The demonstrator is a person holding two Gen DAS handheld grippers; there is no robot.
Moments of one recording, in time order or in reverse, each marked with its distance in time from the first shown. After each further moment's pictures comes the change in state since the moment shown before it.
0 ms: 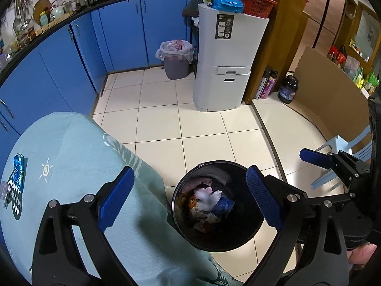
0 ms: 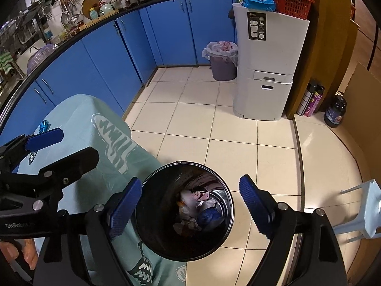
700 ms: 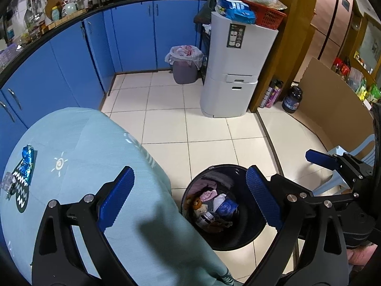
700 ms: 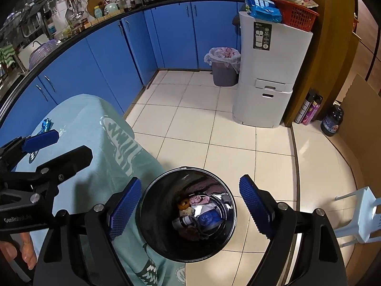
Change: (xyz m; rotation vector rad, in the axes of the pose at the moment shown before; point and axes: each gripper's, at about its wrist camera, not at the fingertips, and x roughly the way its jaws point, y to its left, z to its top) left arm -0.027 0.033 -0.010 -0.059 -0.040 0.016; right arm -0.012 0.029 0.009 -0.049 -0.021 -0.022
